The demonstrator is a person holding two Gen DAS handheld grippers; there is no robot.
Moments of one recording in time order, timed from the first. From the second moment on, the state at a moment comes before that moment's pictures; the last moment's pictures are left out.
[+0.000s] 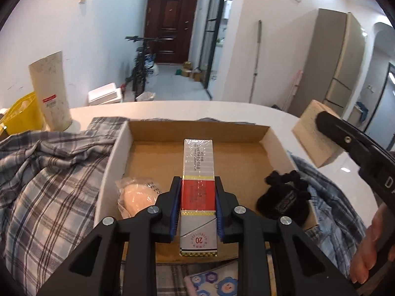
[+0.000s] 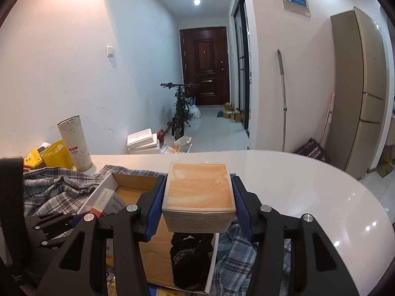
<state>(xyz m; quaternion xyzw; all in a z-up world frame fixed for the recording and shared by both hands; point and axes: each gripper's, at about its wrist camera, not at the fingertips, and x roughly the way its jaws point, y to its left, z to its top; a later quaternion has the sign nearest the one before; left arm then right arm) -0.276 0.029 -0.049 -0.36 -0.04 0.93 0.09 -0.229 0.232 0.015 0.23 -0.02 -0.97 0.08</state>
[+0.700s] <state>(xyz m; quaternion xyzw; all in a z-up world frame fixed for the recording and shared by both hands) -0.265 0.007 -0.055 -0.38 -0.05 0.92 0.07 -0.238 0.229 0.000 0.27 -0.04 -0.96 0.10</state>
